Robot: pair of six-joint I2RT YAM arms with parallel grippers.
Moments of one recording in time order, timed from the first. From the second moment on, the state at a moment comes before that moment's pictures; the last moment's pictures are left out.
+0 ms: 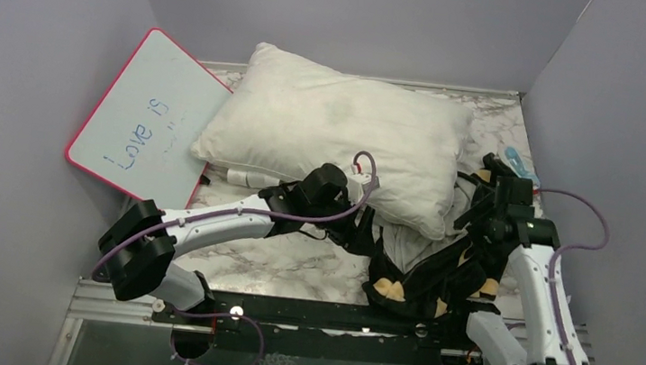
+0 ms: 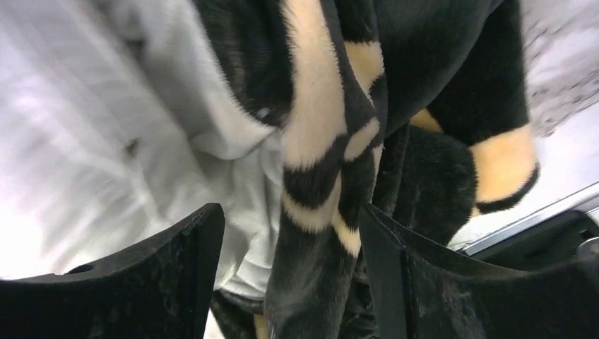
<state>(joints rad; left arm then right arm) -0.94 1.41 0.91 -0.10 0.52 -0.56 -0.04 0.87 0.86 -1.03 0.14 0.76</state>
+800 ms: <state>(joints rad) -0.85 1.19 0.90 -0.23 0.12 -0.53 -0.04 1.11 1.48 -1.09 0.76 0.67</state>
